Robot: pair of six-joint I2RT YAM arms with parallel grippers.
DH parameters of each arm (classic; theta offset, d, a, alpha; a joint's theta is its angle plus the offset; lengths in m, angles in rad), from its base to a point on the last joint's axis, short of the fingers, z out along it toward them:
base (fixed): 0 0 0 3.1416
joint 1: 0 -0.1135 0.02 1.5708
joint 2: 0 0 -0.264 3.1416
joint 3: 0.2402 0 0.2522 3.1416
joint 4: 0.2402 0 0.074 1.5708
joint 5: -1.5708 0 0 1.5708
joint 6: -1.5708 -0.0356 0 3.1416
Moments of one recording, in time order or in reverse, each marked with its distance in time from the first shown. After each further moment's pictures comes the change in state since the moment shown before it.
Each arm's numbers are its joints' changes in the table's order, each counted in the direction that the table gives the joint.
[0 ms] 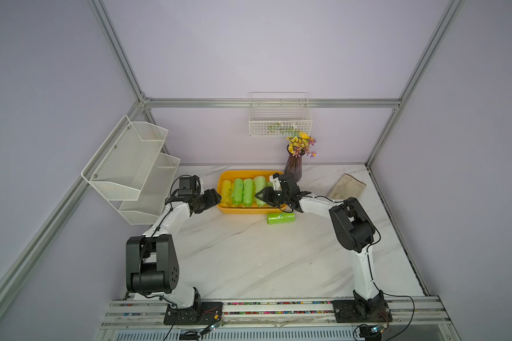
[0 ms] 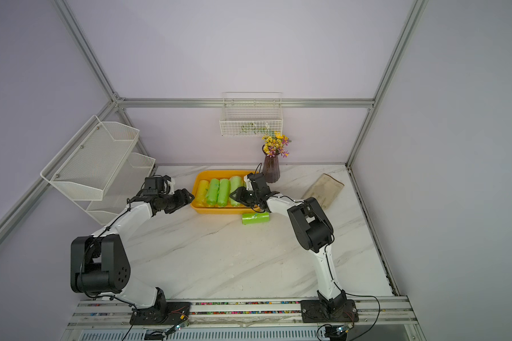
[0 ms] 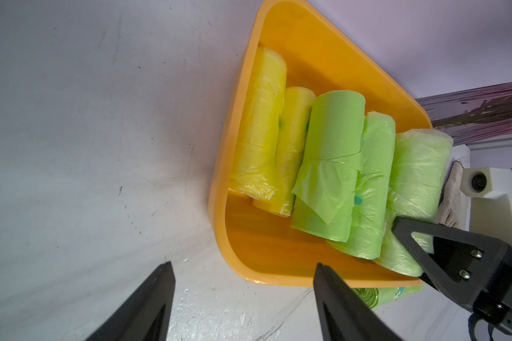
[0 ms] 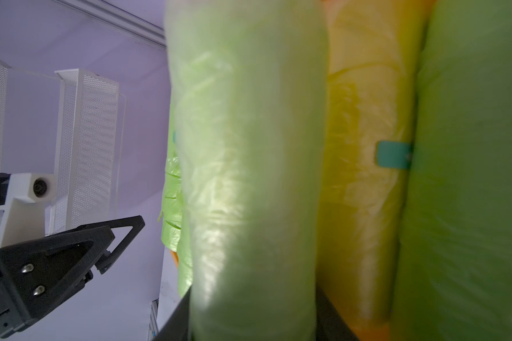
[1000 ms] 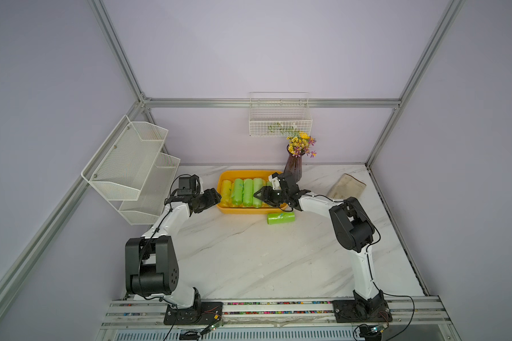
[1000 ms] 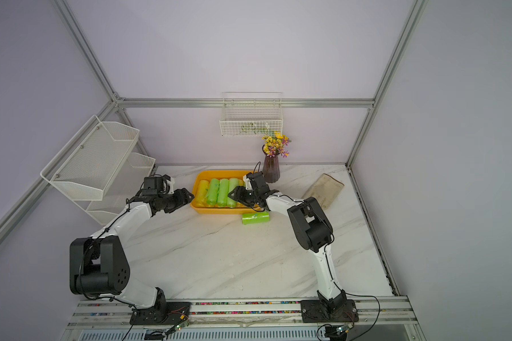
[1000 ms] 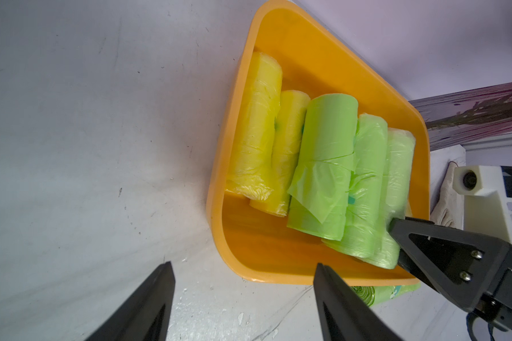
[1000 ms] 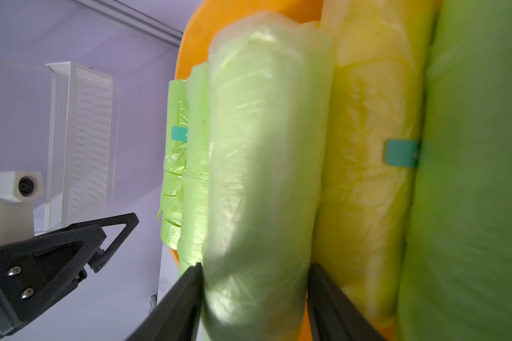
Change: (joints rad) left arm 0.000 -0.014 0.000 0.000 0.000 0.000; right arm -0.001 0.003 0.037 0.067 0.005 0.032
